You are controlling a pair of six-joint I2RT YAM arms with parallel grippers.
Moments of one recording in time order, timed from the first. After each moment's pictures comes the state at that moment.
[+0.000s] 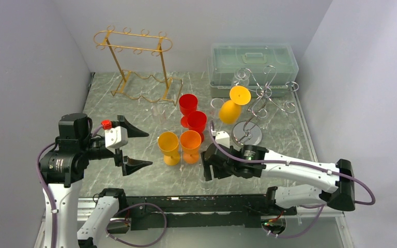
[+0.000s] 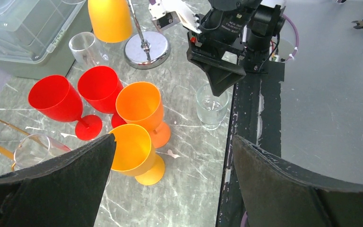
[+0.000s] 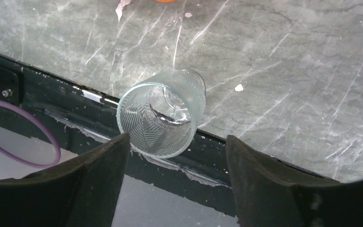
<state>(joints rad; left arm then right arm) -0.03 0.75 1.27 -1.20 1.22 0.74 1.24 1.15 1.00 -0.93 0.30 0.93</state>
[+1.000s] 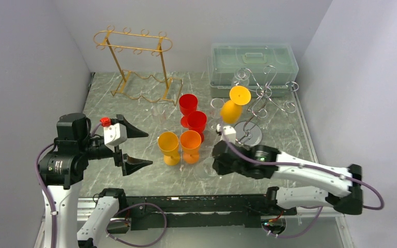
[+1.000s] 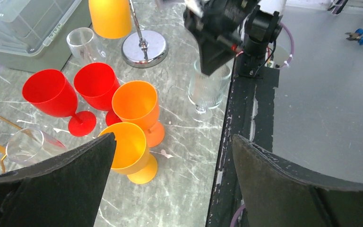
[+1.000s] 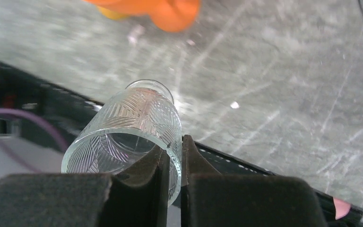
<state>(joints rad) -0.03 0.74 1.28 -1.18 1.21 0.67 1.24 1.11 0.96 -0.88 0.37 0.91</state>
